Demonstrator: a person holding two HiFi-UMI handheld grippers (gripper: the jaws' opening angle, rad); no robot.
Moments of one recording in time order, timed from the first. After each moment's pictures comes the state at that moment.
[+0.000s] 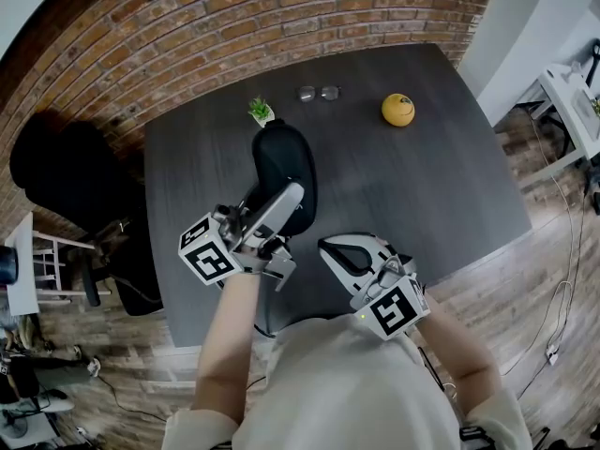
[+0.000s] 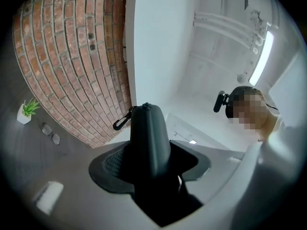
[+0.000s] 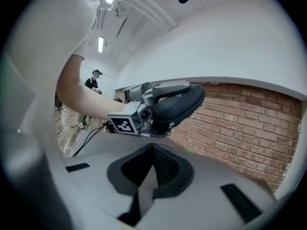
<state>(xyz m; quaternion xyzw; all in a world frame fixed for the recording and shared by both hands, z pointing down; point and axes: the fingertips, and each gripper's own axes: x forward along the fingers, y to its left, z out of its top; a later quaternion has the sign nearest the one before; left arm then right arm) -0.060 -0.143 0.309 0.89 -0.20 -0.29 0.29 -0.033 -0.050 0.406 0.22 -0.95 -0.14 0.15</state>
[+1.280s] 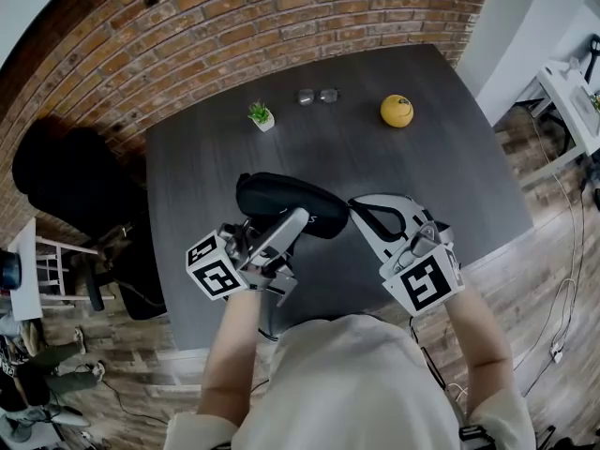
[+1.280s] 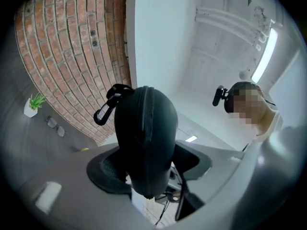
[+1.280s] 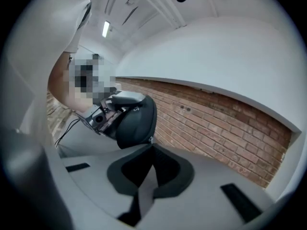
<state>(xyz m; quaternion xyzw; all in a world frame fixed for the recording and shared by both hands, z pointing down) -0.054 -0.121 0.331 0.89 -0.20 -0.26 0.30 0.011 -0.105 0.354 0.25 -0.92 -0.22 0.20</state>
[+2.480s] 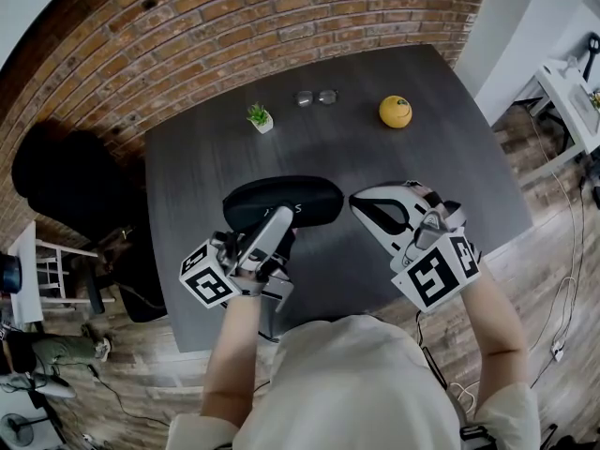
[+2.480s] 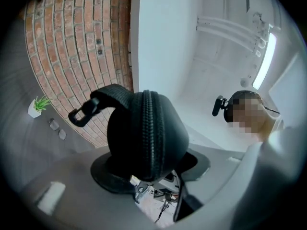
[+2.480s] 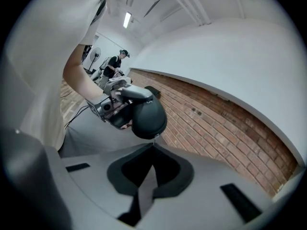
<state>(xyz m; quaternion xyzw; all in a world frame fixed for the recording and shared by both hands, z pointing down) -0.071 -0.122 0.320 0.87 -0.22 -0.31 0.31 0.016 -0.109 0.342 0.19 -0.90 -0.28 0.28</state>
